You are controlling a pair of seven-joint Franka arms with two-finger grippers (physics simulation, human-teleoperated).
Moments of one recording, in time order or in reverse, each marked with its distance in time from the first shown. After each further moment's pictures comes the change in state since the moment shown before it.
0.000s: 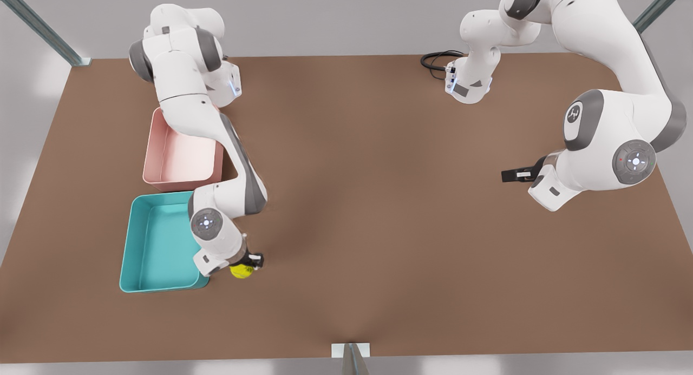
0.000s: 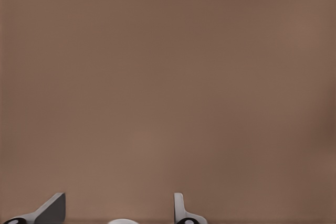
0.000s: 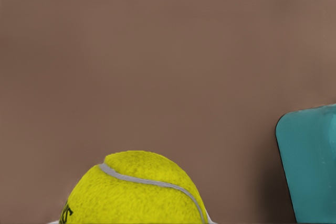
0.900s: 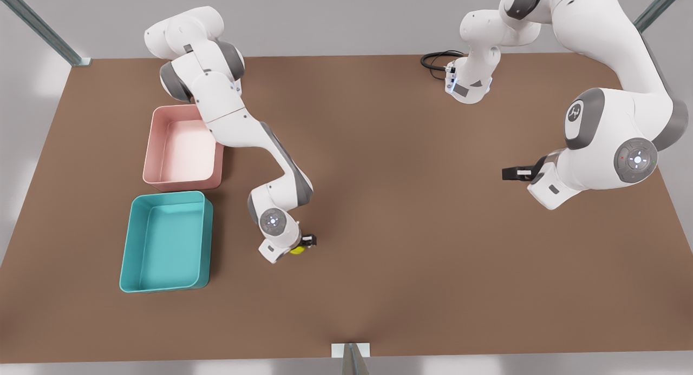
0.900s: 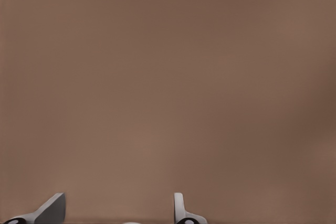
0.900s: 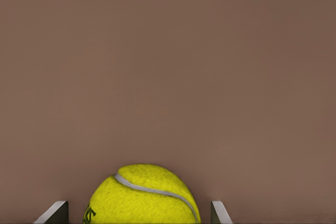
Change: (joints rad) left arm 0.000 0.000 0.000 0.008 0.000 0.001 0.065; right arm 0.143 0.205 0.121 0.022 0.043 0.072 0.037
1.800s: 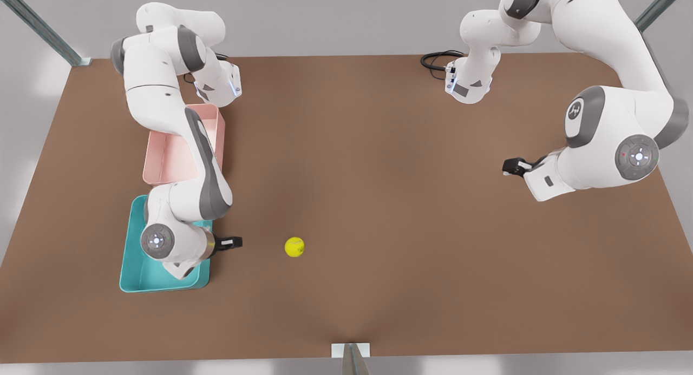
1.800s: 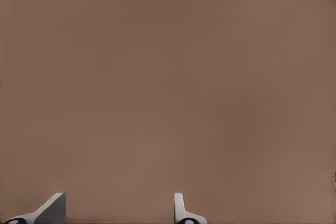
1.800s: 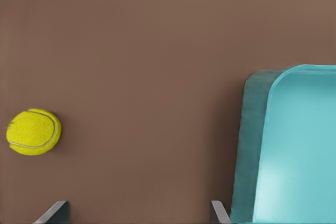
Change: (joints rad) left arm -0.001 -0.002 -0.001 0.007 -0.001 0.008 0.289; right arm -0.258 -0.194 0.004 0.106 0.015 -0.426 -0.317
